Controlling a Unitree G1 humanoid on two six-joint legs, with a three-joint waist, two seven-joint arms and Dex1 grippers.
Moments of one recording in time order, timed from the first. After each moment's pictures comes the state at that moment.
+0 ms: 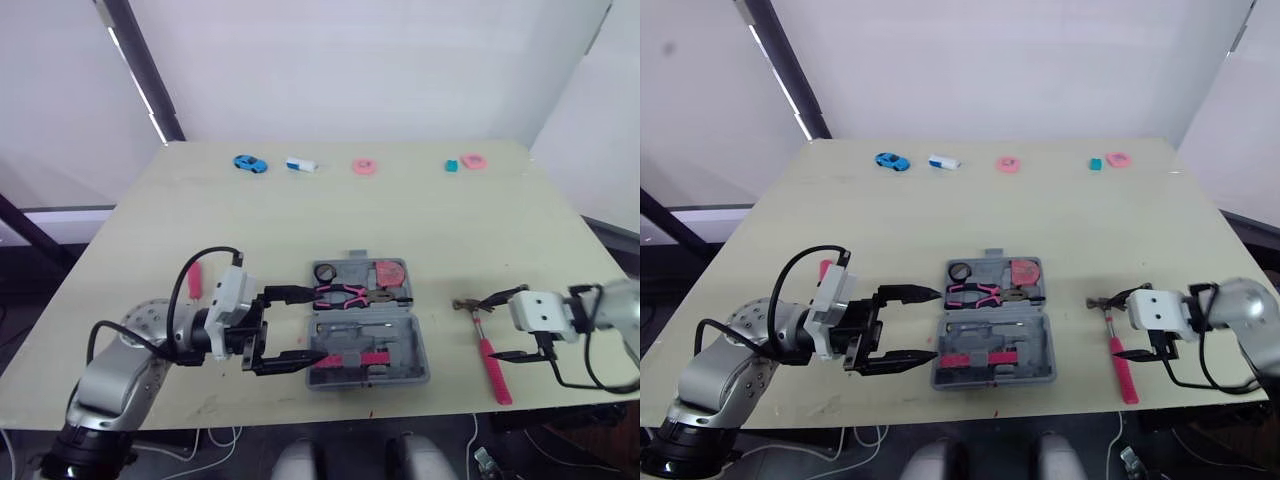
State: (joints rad) left arm -0.11 0.75 0.07 -0.35 -0.63 0.31 -1.28; right arm -0.49 -0.94 0.24 0.38 0.03 -0.44 1.45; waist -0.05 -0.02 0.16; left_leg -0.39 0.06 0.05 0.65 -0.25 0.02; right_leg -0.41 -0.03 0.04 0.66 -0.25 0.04
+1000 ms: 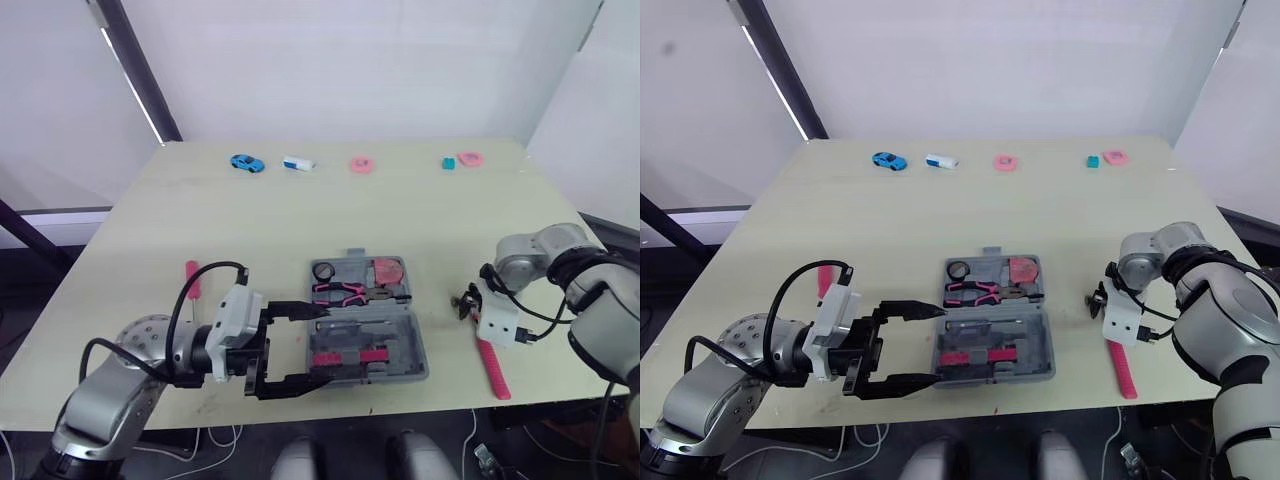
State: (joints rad) left arm 0.01 0.78 0.07 -0.50 -0.63 0.32 -1.21; right arm -1.21 -0.62 0.93 1.23 -1.02 -1.26 0.75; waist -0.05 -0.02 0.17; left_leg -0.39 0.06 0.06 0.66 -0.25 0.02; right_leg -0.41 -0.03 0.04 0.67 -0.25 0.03
